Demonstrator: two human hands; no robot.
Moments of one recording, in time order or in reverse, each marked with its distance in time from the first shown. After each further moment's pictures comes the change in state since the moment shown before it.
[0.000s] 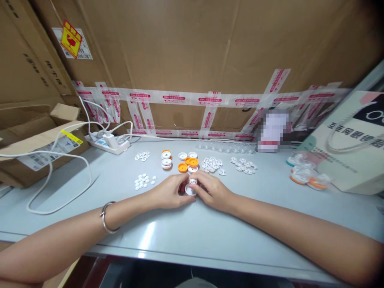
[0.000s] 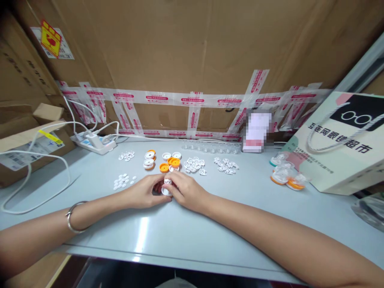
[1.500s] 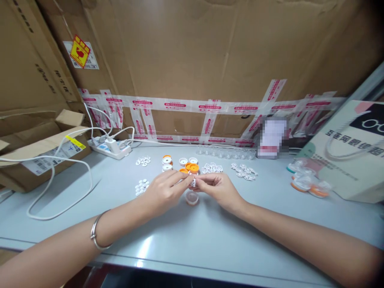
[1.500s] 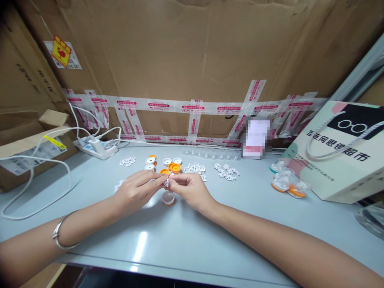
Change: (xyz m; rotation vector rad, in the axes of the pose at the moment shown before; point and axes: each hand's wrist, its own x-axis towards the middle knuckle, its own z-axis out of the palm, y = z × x) left_hand -0.007 0.003 -0.016 0.759 0.504 0.547; right_hand 0.012 -0.014 -0.010 0.794 0.128 0.574
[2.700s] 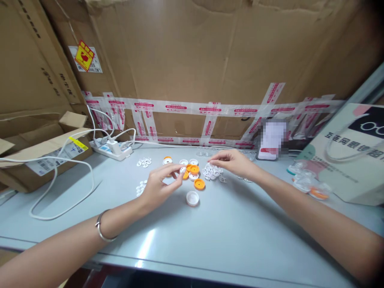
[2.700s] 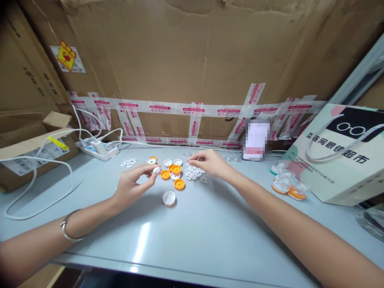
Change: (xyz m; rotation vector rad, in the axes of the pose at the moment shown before) left_hand 0.006 -0.003 -0.003 -0.501 0.179 -0.484; right_hand 0.038 -0.038 -0.071 -0.707 0.059 -0.014
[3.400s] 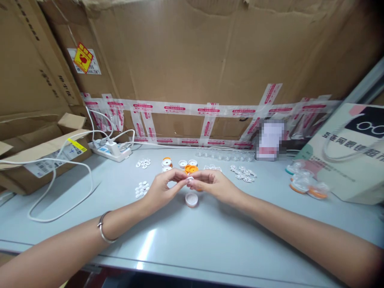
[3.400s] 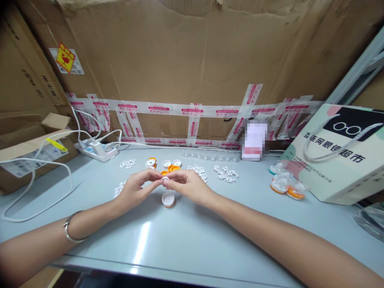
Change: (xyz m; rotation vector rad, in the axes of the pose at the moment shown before) left_hand -0.003 -0.001 0.010 -0.197 -0.167 -0.142; right_hand -0.032 -0.024 0.059 0.551 -0.243 0.022
